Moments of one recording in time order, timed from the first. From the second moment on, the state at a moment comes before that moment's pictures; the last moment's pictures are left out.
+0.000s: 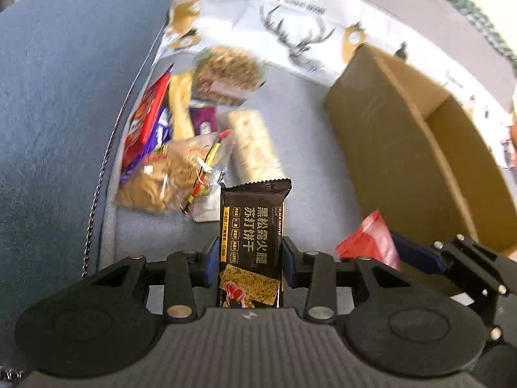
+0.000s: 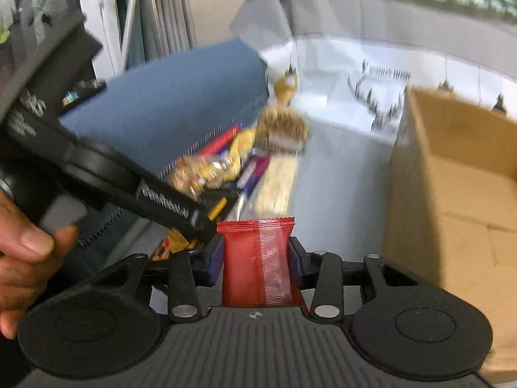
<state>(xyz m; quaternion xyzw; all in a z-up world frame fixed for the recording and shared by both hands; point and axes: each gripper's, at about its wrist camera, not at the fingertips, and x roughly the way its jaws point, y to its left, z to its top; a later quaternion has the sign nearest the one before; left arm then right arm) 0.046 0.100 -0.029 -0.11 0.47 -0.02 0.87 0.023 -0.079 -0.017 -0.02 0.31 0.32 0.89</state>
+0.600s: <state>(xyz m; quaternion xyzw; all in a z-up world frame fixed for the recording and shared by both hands) 0.031 0.053 0.040 -0.11 0.37 -0.06 0.92 0.040 -0.190 0.074 0.05 0.19 0.28 0.94</state>
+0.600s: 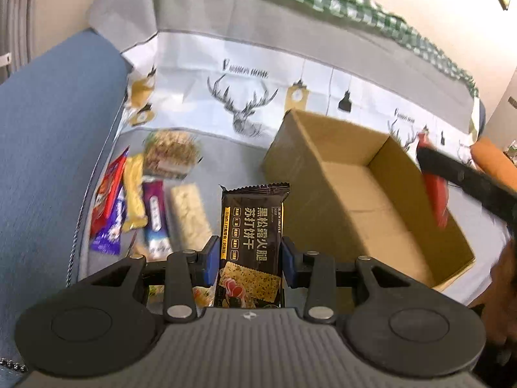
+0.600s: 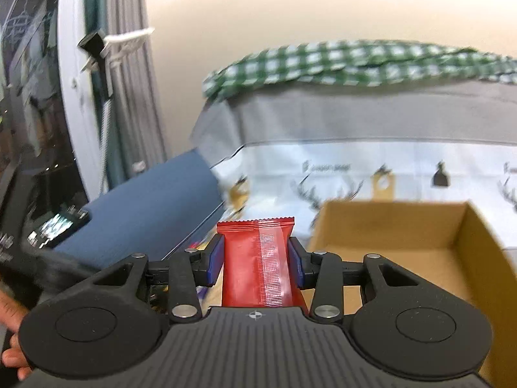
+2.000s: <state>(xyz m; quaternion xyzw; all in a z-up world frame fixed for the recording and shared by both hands) 0.120 -0.104 0.054 -0.09 0.25 -0.15 0.95 0.094 -0.331 0.045 0.00 0.19 0.10 0.98</state>
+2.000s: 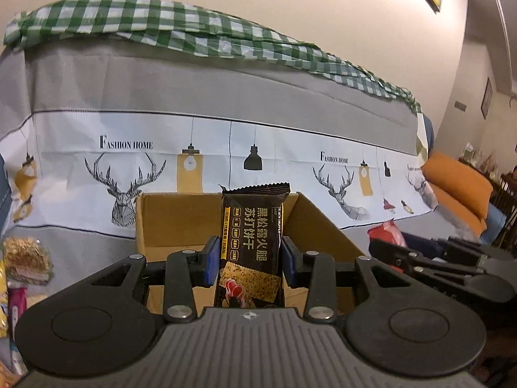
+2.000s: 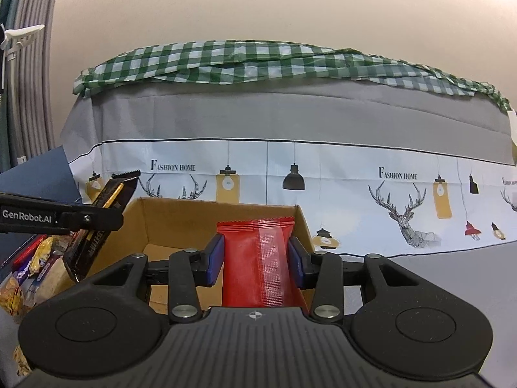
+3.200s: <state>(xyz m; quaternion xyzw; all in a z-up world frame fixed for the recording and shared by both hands) 0.155 -0.083 -0.011 -0.07 0.43 -0.07 0.90 0.140 -0.367 -0.023 0.03 0.44 -0.05 0.90</state>
